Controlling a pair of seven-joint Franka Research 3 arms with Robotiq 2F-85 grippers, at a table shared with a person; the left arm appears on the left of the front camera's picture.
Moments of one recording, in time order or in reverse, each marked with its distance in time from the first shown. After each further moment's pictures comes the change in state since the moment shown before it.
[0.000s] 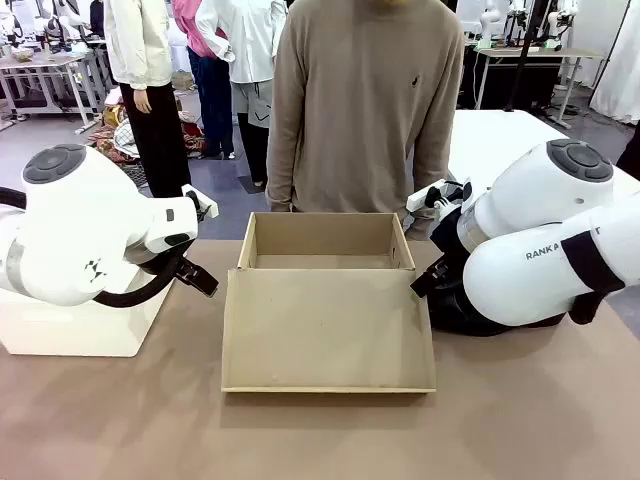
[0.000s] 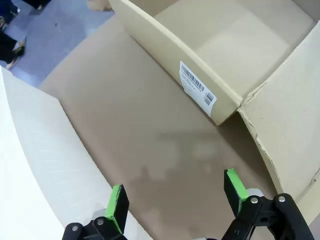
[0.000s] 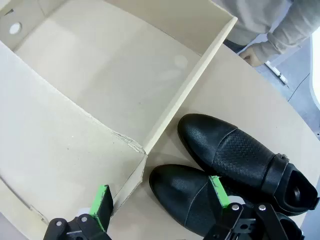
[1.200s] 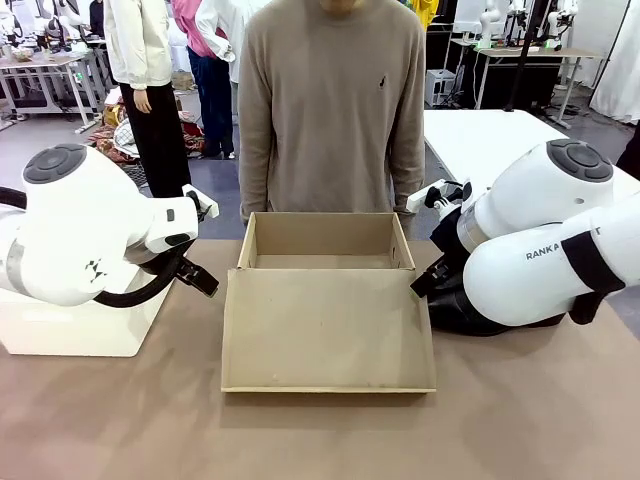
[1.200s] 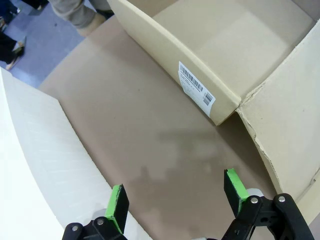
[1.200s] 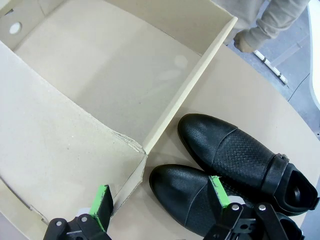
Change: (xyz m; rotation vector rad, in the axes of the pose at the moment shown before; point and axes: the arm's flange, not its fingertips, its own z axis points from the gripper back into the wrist) left arm 0.000 -0.001 0.000 0.000 0.000 -0.002; right arm 0.000 0.000 0.000 0.000 0.000 0.000
